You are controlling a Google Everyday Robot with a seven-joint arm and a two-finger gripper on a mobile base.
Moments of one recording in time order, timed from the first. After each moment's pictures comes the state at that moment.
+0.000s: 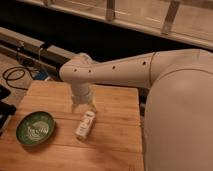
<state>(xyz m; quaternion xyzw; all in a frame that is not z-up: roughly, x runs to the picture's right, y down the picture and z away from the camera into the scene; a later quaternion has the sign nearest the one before) -0.104 0.101 0.703 -0.26 0.23 0.64 0.68</state>
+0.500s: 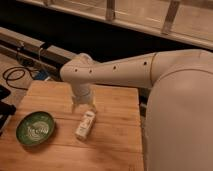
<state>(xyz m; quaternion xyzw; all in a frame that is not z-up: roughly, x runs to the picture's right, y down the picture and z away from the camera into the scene) -0.102 0.101 0.703 -0.26 0.23 0.65 0.68</state>
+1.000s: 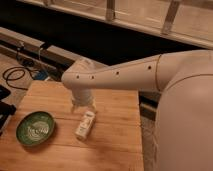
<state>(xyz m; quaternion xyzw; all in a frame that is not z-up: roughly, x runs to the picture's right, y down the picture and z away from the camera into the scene) -0.107 0.104 0.708 -0.25 0.17 0.66 0.69</state>
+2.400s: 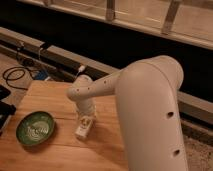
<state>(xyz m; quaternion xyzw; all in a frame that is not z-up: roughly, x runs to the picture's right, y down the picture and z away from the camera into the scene) -0.097 0.180 0.819 -0.26 0.25 0.64 0.68</state>
